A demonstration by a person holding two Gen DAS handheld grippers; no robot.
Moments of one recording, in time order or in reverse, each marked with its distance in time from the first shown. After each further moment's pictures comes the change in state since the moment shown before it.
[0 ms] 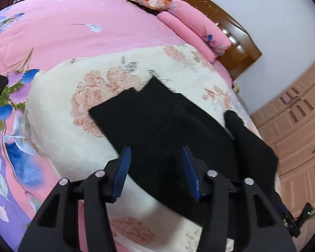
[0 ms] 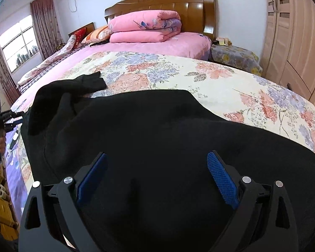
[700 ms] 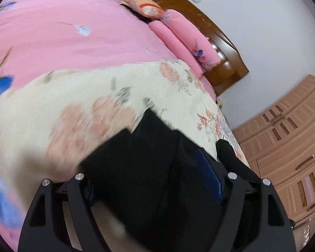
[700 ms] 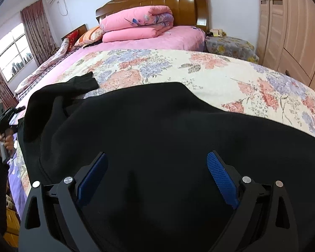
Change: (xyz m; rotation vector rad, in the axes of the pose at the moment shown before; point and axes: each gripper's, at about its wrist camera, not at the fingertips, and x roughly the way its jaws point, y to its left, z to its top) left arm 0.038 0.022 0.054 -0.027 -0.055 -0.186; right arm 0.017 -0.015 -0.005 0.079 0.045 -0.007
